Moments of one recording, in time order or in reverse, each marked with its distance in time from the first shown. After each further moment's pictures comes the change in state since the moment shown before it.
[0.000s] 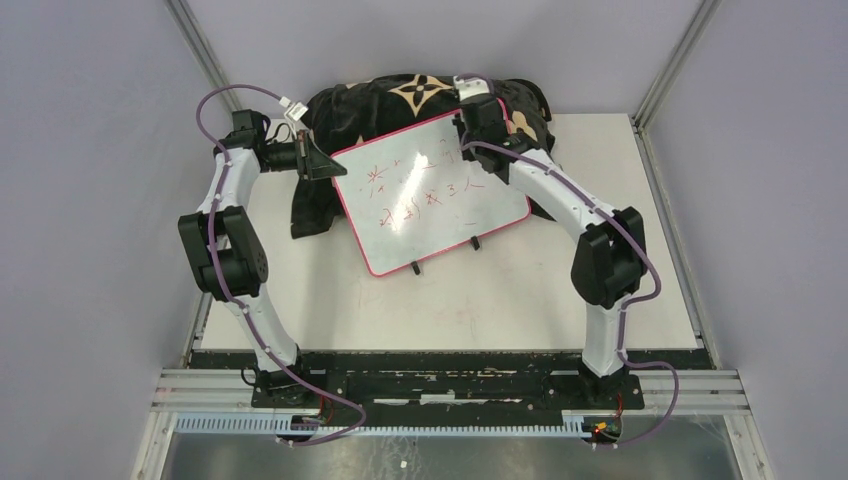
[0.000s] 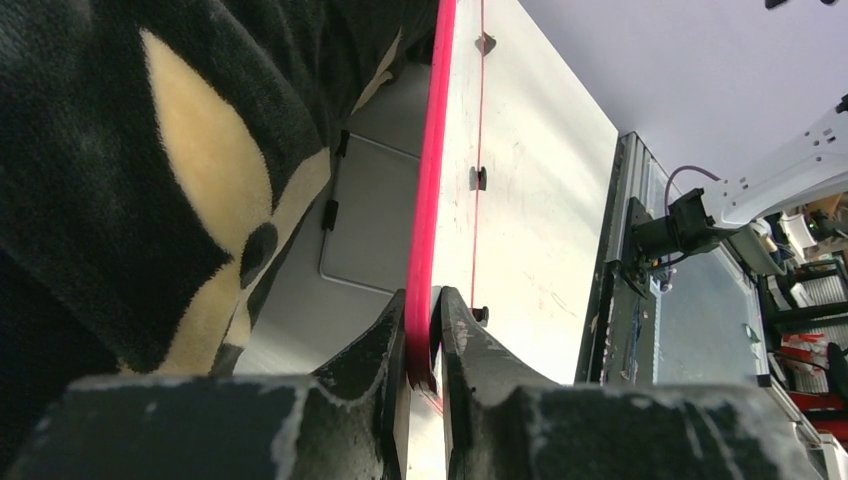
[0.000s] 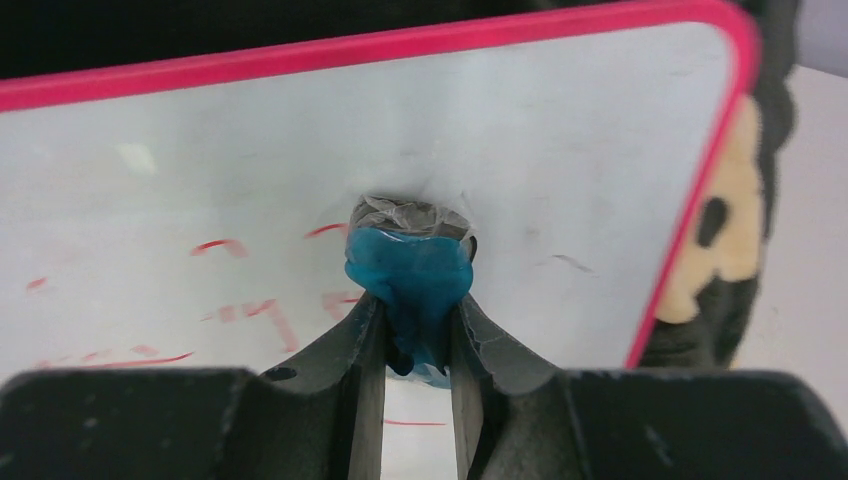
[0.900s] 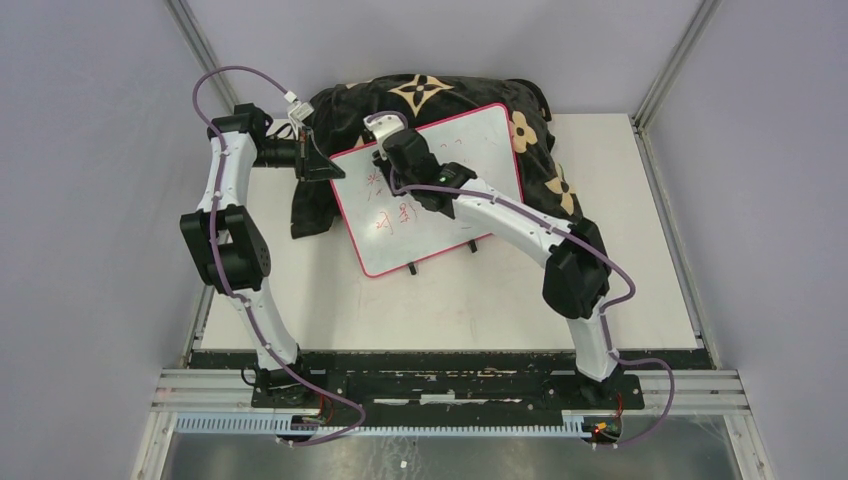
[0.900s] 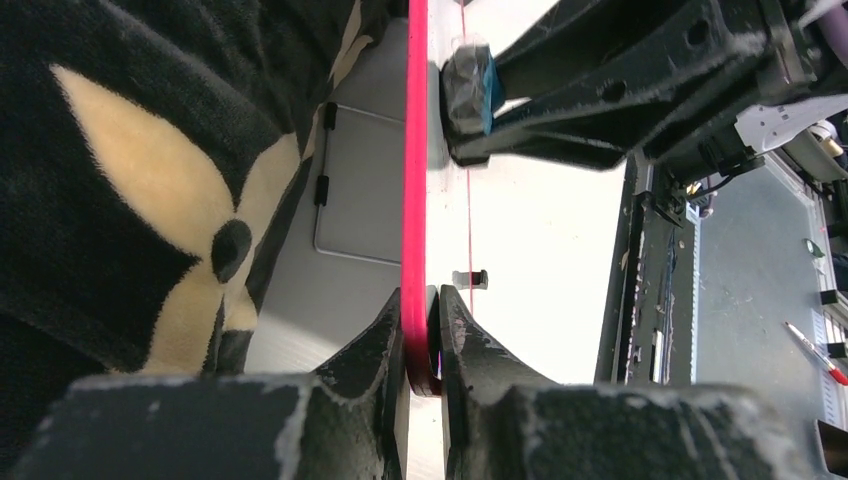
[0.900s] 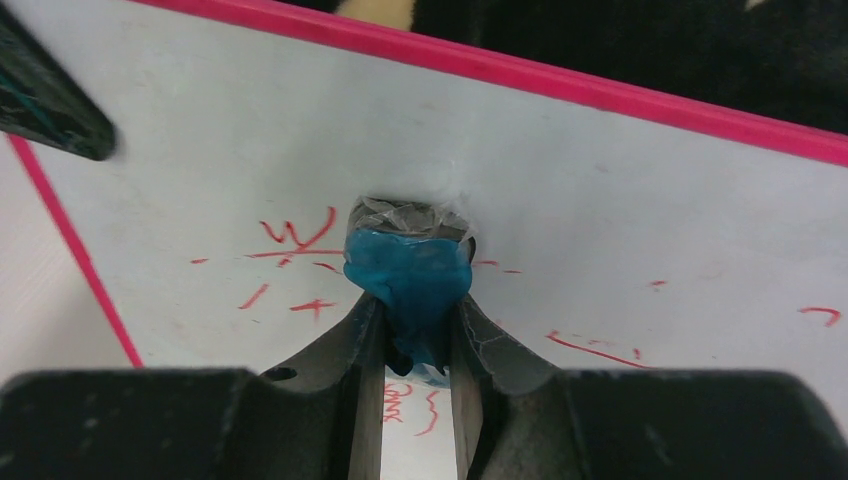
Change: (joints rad) left arm -0.015 0.055 0.234 -0.517 -0.043 0.490; right arm 0.346 0.098 0.122 0.021 -0.040 -0.037
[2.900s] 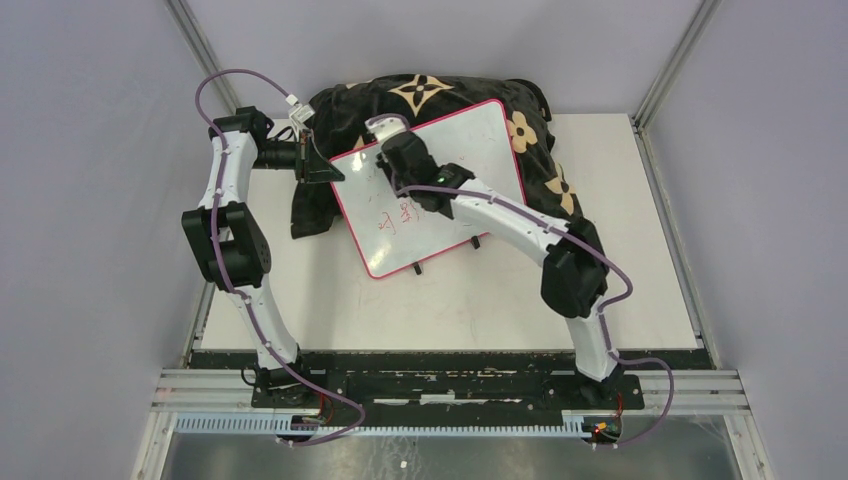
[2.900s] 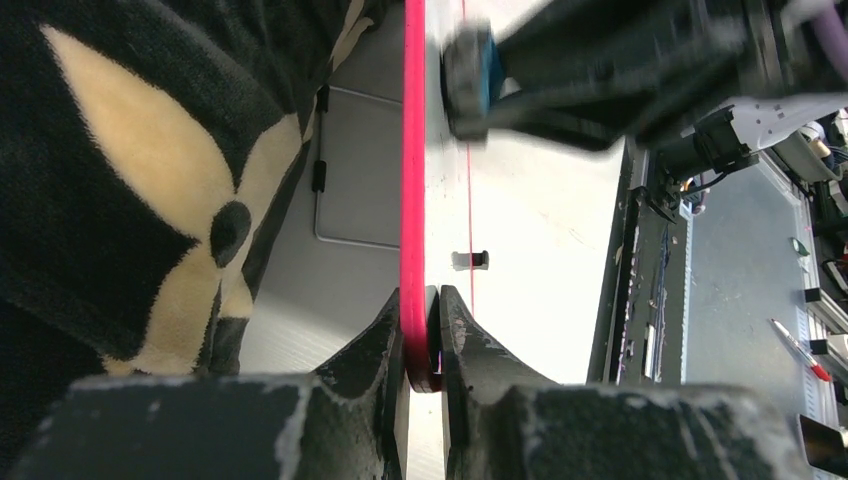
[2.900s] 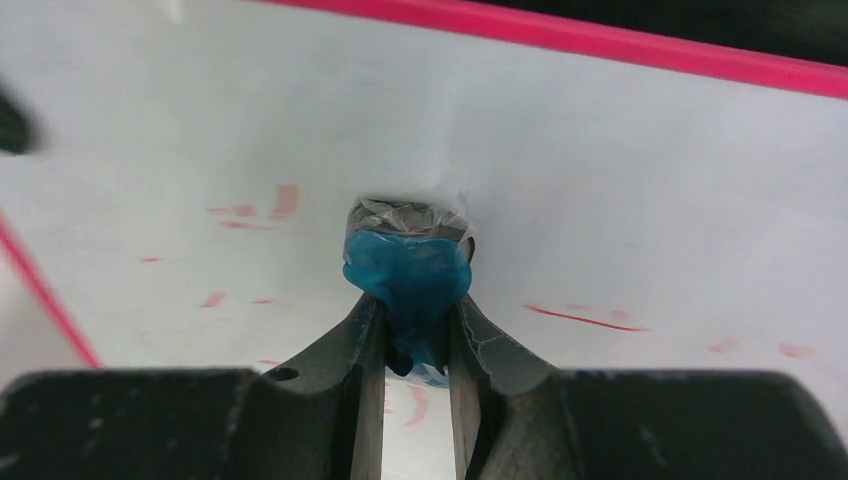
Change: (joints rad) left arm 0.005 0.031 0.017 -0.042 -0.011 0.024; right arm 0.030 0.035 0.019 -0.023 0.071 -0.002
